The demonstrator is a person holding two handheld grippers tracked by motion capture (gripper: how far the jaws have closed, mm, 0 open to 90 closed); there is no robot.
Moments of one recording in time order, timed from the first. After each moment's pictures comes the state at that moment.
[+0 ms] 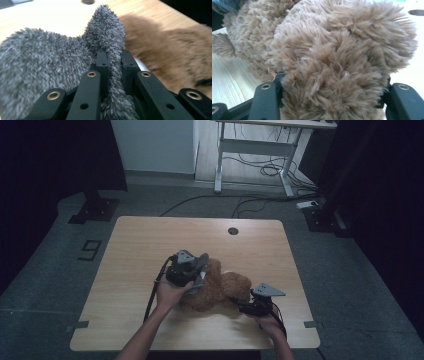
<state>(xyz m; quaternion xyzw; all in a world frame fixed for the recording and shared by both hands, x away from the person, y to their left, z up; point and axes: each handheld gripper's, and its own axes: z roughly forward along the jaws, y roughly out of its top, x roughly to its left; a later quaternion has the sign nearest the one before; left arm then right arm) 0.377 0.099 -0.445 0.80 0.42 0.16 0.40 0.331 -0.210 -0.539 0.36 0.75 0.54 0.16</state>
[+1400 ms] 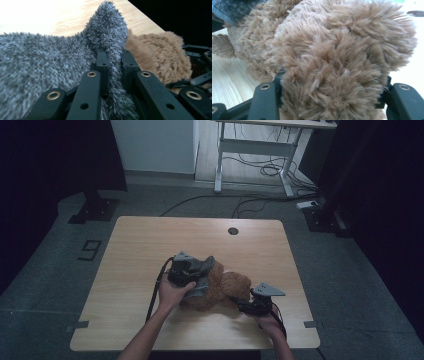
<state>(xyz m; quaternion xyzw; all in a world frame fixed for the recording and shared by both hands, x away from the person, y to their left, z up) 0.384 0.095 -0.454 0.78 0.42 0.07 0.46 0.332 -0.209 -0.540 0.36 0.74 0.54 0.16</state>
